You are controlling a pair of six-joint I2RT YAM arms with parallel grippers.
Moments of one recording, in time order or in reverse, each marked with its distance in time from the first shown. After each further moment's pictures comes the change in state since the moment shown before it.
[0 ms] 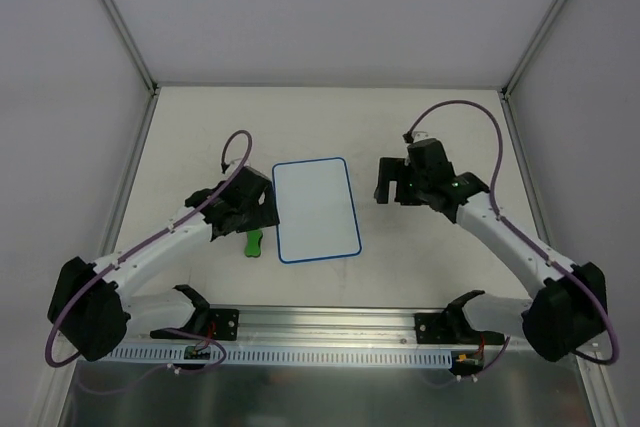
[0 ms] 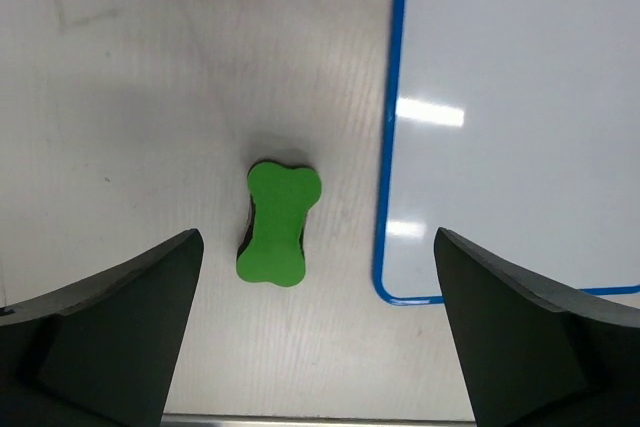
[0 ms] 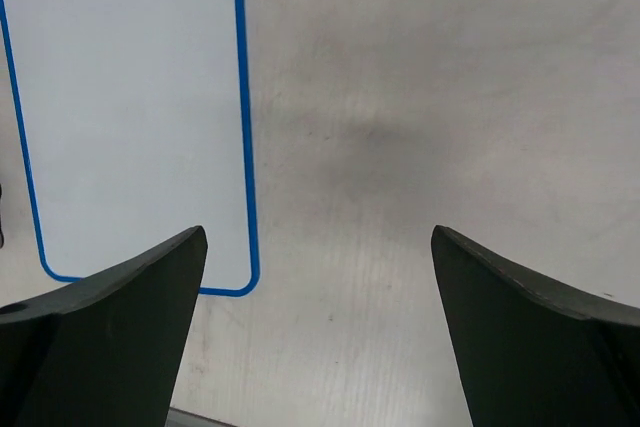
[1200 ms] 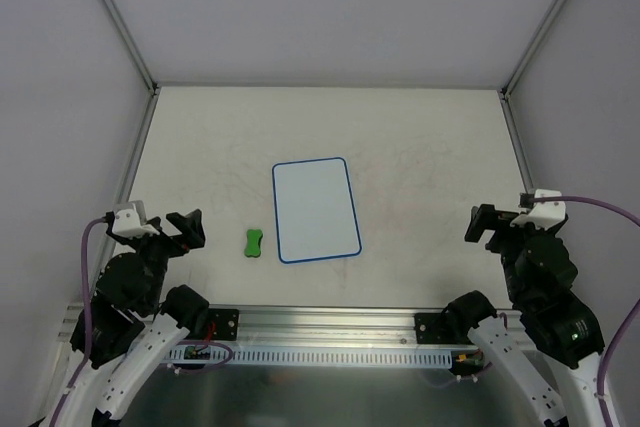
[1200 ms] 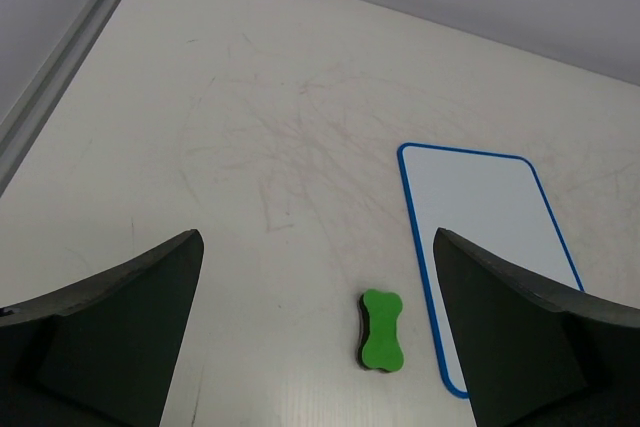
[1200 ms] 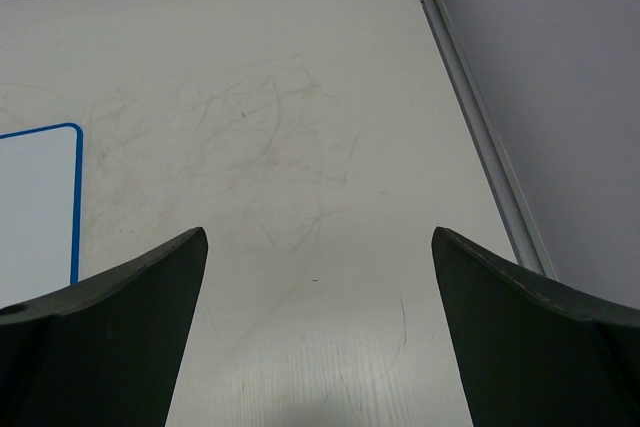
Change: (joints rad) left arm 0.072 -1.149 -0.112 -0.050 -0.276 0.436; right arm -0.041 -1.014 -0.077 -0.277 0.534 -0.323
